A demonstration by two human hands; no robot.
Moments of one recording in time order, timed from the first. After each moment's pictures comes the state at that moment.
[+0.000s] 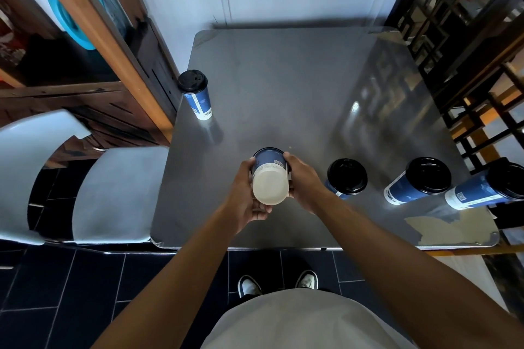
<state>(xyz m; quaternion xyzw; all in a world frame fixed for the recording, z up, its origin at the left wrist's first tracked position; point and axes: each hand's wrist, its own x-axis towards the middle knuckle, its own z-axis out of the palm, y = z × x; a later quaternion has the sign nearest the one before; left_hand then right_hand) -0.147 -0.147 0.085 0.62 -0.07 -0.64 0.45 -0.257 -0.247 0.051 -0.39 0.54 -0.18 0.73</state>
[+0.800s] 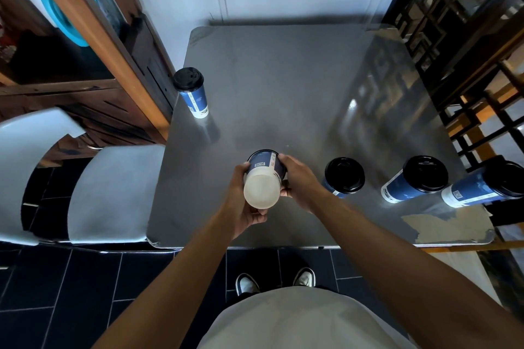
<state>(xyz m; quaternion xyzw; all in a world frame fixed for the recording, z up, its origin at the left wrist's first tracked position) -0.149 -0.140 0.079 0.57 0.00 -0.66 0.49 -0.257 -0.247 0.053 -0.42 0.55 -0.16 0.71</state>
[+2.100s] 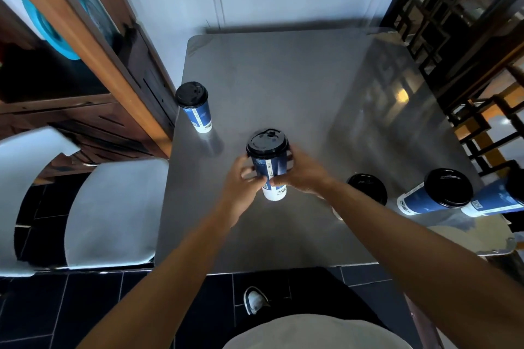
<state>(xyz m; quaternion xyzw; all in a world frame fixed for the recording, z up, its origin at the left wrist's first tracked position) -0.078 -0.189 0.051 0.70 -0.24 -0.47 0.49 -0.219 -0.302 0.063 -0.72 0.45 -0.06 0.53</state>
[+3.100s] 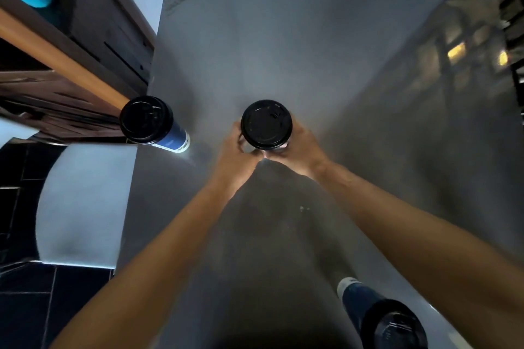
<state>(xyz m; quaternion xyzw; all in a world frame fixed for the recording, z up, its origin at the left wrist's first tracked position) 0.002 -0.410 -0.010 0.75 -0.25 -0.41 0.46 -0.120 -0.518 -0.036 -0.74 0.43 -0.09 0.51</state>
